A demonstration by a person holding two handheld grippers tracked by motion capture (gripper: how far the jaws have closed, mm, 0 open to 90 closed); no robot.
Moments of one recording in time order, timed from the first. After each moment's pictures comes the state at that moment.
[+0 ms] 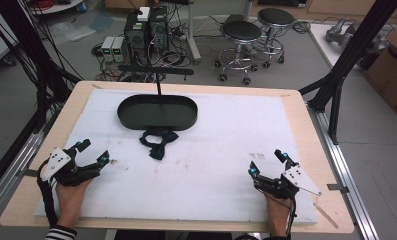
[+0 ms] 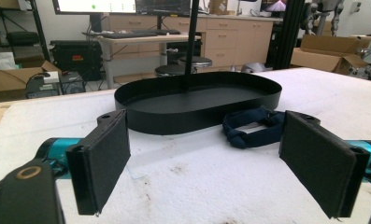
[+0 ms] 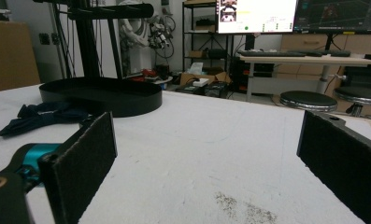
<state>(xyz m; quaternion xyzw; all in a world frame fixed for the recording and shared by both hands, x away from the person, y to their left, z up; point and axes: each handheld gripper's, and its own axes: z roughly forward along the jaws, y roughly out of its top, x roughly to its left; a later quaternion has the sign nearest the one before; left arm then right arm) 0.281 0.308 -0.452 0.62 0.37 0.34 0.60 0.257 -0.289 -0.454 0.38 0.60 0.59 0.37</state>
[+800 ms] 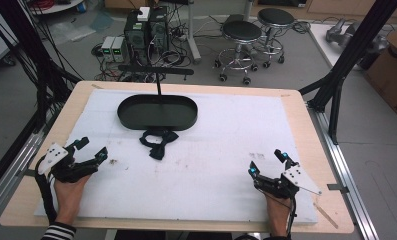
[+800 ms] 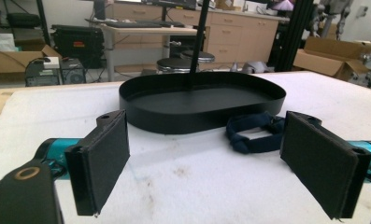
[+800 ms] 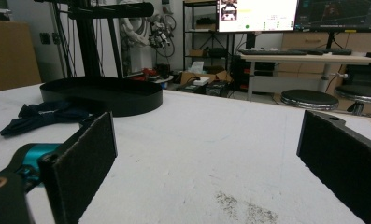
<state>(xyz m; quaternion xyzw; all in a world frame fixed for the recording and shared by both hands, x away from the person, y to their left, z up) 0.289 0.309 -0.435 0.62 0.40 0.31 0.60 0.257 -0.289 -0.454 0.39 0.60 0.59 0.37</state>
